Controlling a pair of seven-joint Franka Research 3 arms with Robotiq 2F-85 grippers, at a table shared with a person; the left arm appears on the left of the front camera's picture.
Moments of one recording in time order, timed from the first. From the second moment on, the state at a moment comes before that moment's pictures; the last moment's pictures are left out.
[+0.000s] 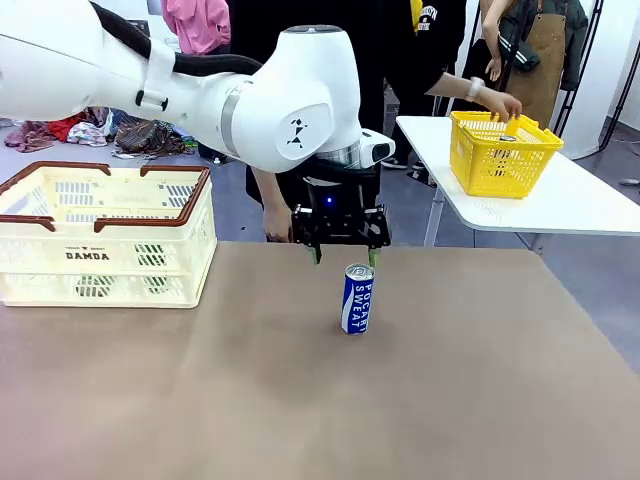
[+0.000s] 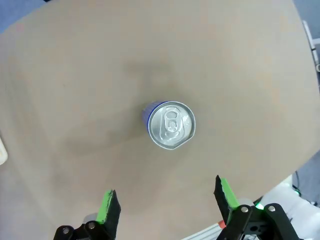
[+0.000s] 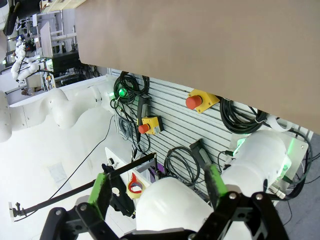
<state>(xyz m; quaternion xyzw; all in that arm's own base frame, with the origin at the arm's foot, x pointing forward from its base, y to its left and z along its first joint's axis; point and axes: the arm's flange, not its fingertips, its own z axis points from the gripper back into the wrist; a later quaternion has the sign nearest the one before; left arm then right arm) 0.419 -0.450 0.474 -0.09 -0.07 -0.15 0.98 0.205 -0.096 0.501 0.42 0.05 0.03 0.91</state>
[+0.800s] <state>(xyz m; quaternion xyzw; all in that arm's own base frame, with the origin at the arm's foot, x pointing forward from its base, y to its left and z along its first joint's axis) 0.409 -0.488 0.467 -0.09 -0.13 -0.16 0.97 0.205 -0.096 0.501 0.42 0.05 0.03 0.91</state>
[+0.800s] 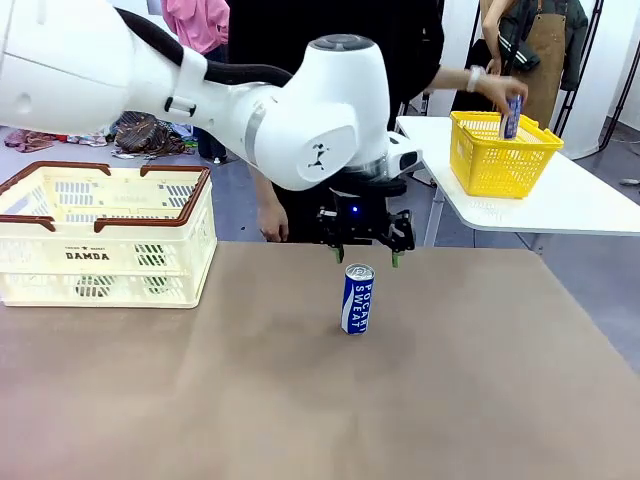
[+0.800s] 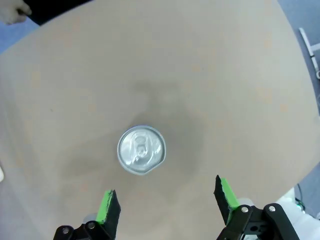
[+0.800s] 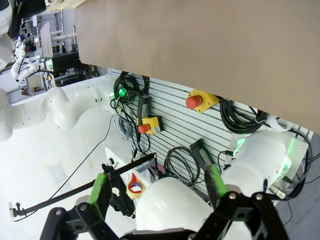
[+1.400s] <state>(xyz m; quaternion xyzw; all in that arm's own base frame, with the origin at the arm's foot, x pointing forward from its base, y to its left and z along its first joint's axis) 0.413 -0.452 0.513 -0.10 -0.16 -0.11 0.98 0.205 -0.096 0.501 0.42 0.05 0.03 0.91</state>
